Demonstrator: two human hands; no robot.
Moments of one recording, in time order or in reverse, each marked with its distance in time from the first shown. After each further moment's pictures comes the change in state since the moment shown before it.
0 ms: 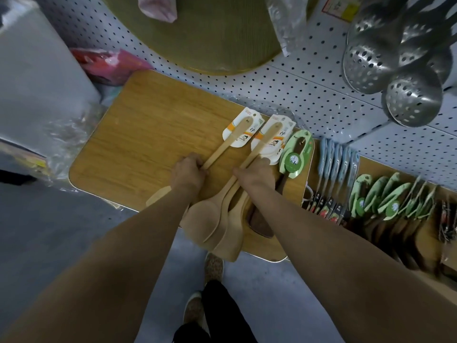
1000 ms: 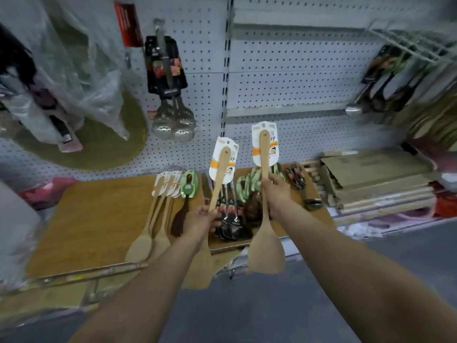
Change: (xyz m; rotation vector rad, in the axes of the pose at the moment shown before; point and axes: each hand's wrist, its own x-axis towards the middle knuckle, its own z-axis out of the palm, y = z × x) left_hand -0.349 0.146 0.027 -0.614 -0.413 0.227; right_hand -0.230 0.243 -0.267 0.991 0.409 -0.082
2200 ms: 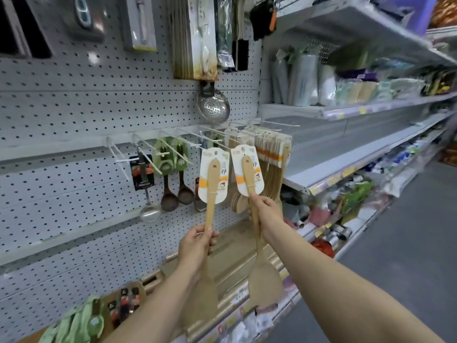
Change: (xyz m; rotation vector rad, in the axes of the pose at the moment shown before) left_hand -0.033 0.194 0.680 -0.146 -0.396 0.358; right_hand 0.281 -0.142 -0.611 0.443 0.312 -0.232
